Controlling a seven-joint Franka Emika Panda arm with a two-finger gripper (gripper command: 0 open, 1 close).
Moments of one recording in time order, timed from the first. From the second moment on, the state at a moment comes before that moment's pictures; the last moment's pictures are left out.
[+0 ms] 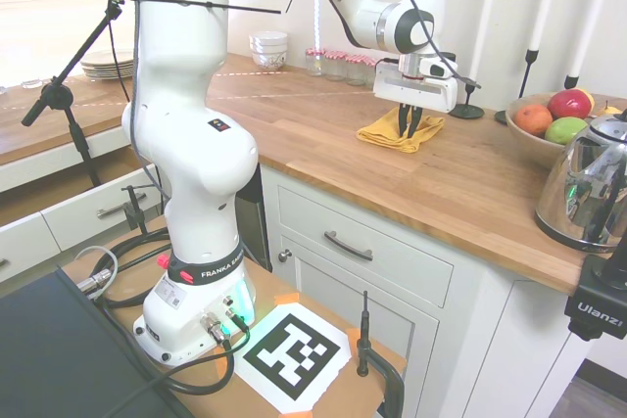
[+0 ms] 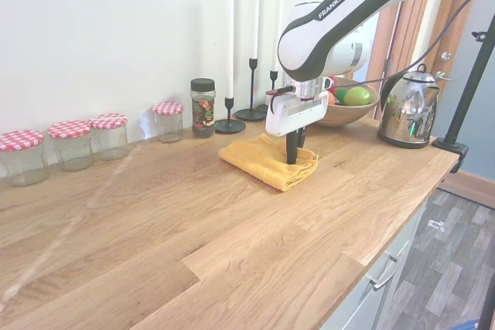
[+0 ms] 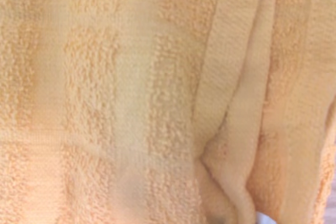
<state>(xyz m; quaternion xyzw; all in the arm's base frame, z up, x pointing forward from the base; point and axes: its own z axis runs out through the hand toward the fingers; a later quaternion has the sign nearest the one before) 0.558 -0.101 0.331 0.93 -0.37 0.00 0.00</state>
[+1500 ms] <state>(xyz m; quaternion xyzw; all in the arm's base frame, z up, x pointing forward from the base) 0.534 0.195 0.329 0.94 -0.33 0.02 -0.01</state>
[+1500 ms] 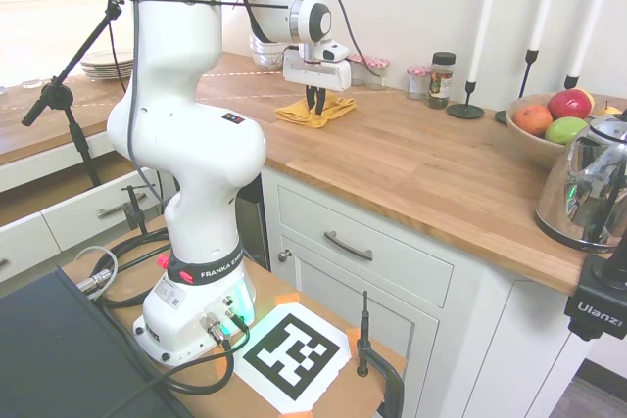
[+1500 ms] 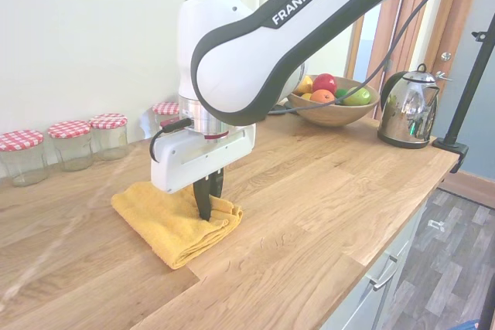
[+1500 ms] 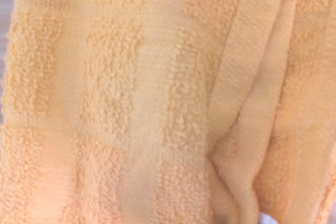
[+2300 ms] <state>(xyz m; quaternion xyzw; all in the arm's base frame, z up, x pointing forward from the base) 0.537 0.219 0.329 0.94 -0.34 0.02 0.00</state>
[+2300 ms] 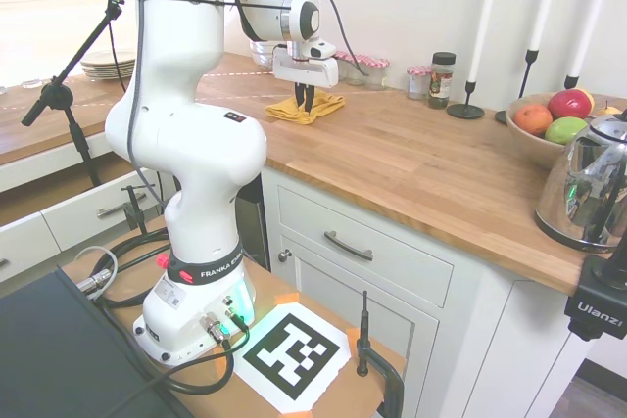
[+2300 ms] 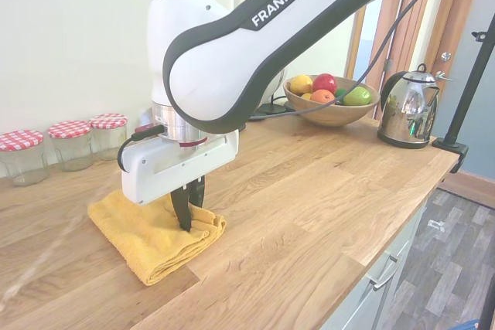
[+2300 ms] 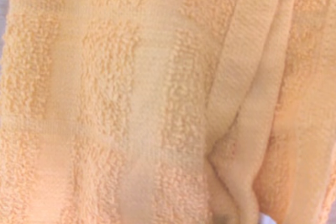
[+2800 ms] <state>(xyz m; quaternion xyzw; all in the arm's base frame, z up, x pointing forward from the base) 0.540 0.212 0.330 0.94 -0.35 0.02 0.00</state>
